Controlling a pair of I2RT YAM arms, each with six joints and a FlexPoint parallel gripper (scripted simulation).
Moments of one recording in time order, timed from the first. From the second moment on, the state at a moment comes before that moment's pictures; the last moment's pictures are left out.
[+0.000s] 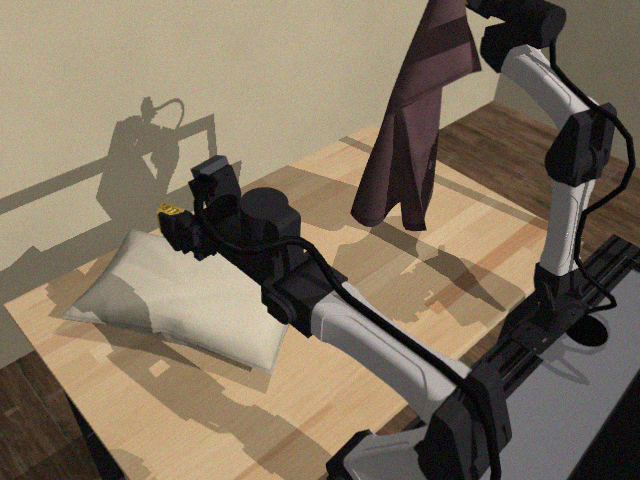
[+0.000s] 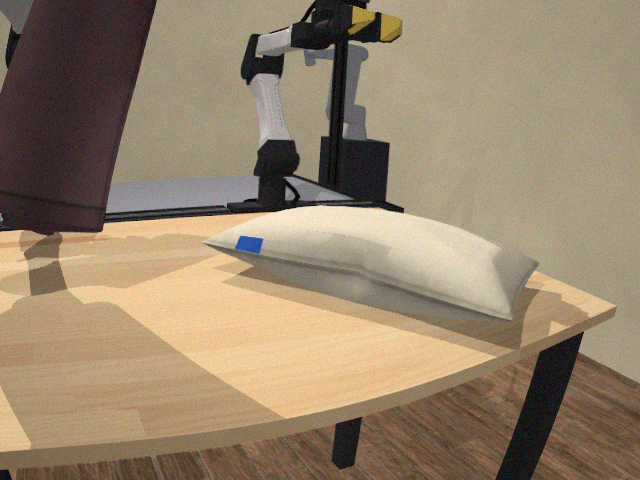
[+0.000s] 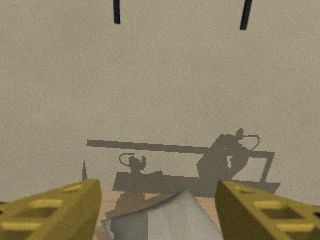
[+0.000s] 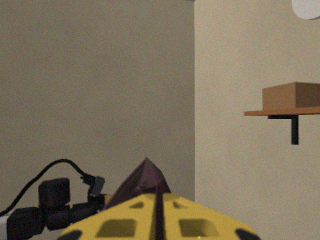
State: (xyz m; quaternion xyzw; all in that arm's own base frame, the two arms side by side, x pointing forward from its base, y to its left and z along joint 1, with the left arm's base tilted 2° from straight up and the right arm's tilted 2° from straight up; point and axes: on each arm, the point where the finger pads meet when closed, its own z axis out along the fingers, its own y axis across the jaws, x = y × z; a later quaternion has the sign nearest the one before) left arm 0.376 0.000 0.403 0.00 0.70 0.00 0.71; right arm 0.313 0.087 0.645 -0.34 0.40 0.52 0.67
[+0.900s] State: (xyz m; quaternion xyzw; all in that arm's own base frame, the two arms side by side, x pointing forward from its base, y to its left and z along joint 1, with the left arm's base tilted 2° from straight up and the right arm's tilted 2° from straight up) left arm 0.376 0.000 0.403 0.00 0.70 0.00 0.71; right arm 0.362 0.024 0.646 -0.29 0.44 0.45 0.72
